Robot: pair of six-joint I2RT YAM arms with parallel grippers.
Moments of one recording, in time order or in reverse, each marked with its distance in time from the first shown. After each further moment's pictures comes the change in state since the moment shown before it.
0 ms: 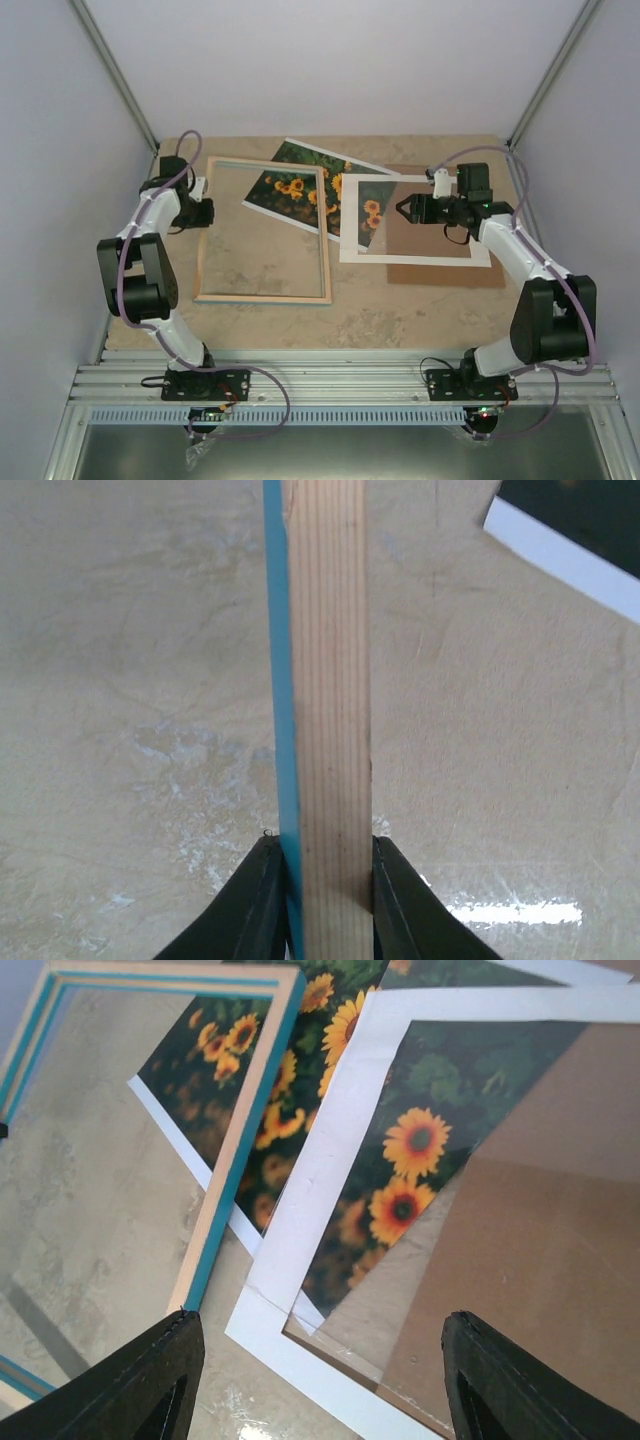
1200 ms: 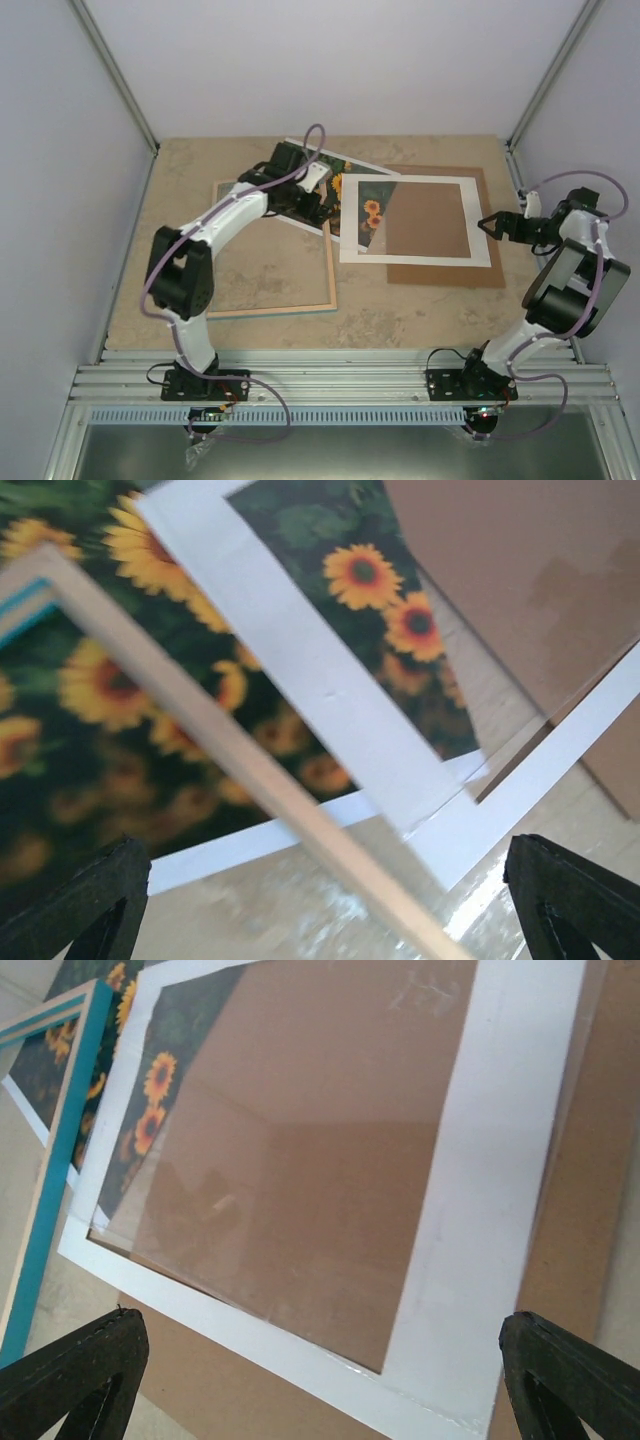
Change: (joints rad) left arm -0.590 0.043 0.155 0.162 0.173 0.056; right arm -0.696 0.204 0.137 -0.437 -0.294 -0.664
